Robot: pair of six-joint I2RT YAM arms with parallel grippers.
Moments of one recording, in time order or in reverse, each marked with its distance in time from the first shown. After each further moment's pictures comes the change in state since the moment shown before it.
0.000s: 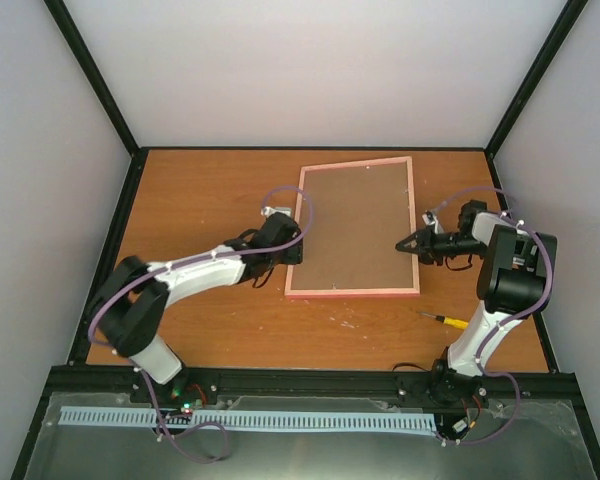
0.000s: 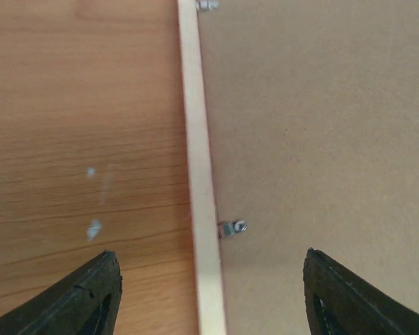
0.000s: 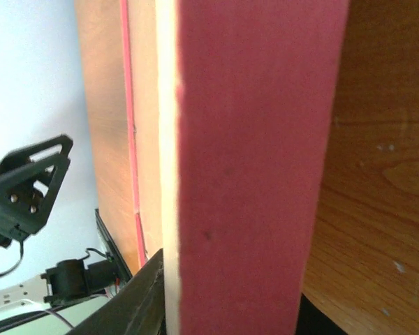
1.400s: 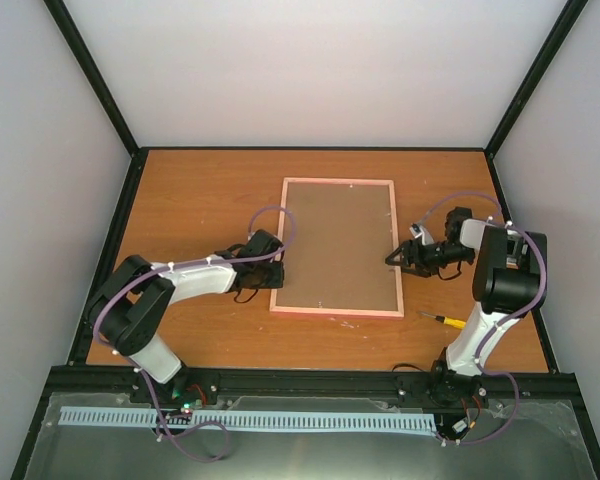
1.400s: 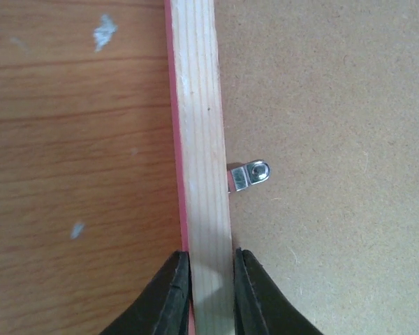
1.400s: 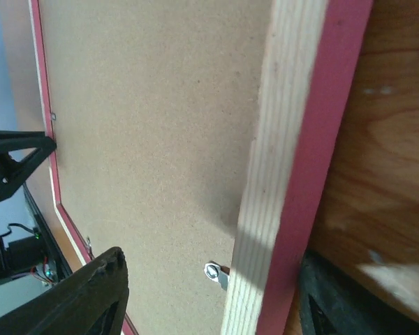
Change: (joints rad) left arm 0.071 0.103 -0.112 -0.044 0.278 -0.074; right arm 0.058 0.007 -0.103 0.086 0.156 -0.082
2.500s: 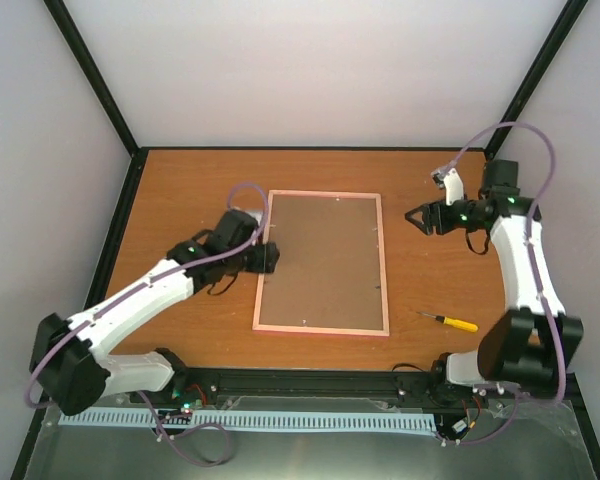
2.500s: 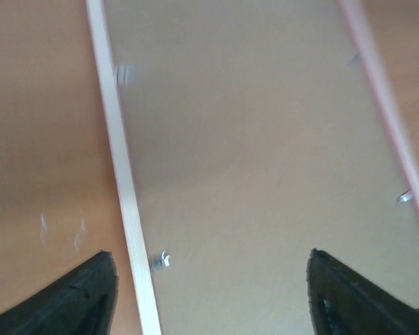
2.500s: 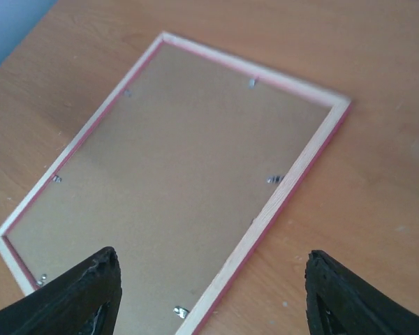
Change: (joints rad) left arm 0.000 -0.392 0.085 -0.348 -0.032 0.097; right arm 0.018 -0.423 0.243 -0.146 0.117 -0.211
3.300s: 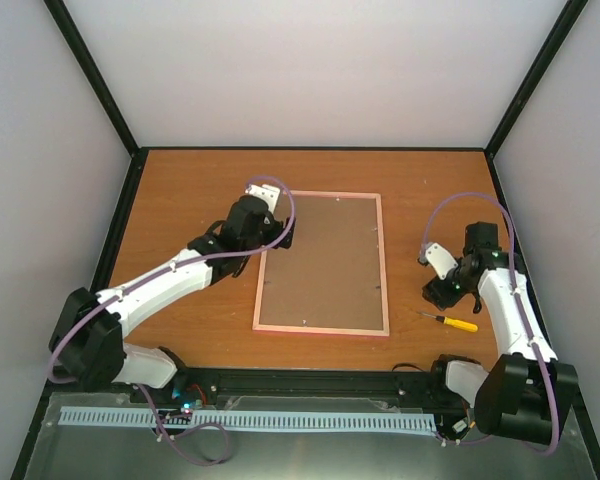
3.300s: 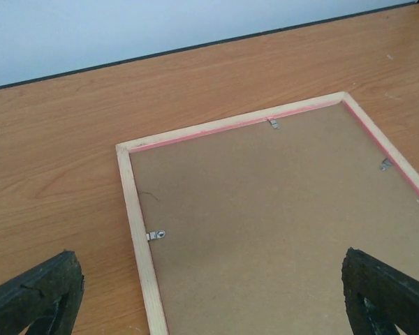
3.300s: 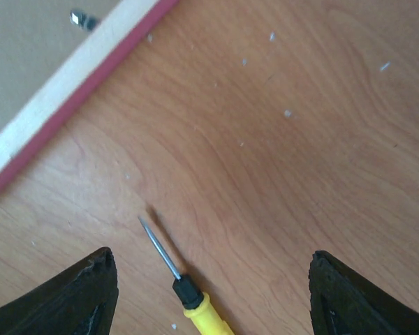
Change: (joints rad) left arm 0.000 0.110 0.059 0.441 -0.204 0.304; right arm 0.000 -0.326 -0.445 -0.093 0.513 -0.437
